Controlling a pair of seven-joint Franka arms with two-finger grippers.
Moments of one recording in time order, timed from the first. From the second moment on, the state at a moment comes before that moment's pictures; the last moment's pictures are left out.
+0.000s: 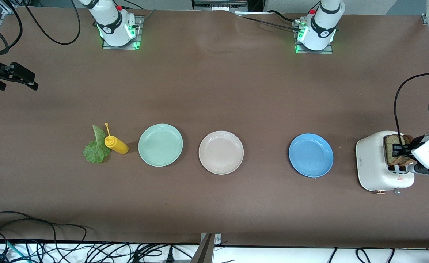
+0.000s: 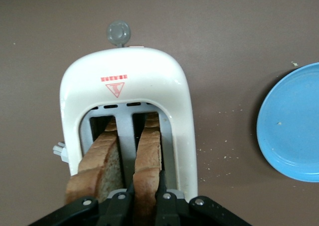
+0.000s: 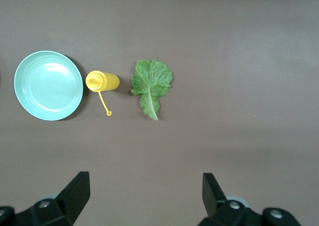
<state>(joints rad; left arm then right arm) 0.24 0.52 -0.04 -1.49 0.09 1.96 0.32 0.01 -0.04 -0.06 -1.68 0.00 1.65 -0.07</state>
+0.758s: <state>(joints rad) 0.22 0.40 -0.07 -1.48 0.06 1.91 0.28 0.01 -0.04 -0.06 -1.68 0.00 1.65 -0.07</state>
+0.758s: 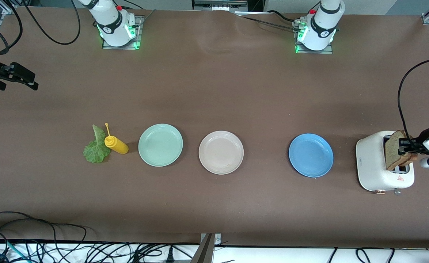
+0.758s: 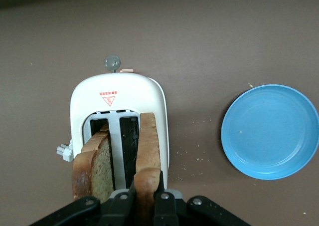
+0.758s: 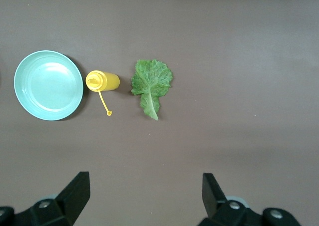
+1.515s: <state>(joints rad) 0.12 0.32 -0.07 -1.50 -0.18 1.88 0.05 0.01 -0.04 -0.06 -1.68 0.00 1.64 -0.07</state>
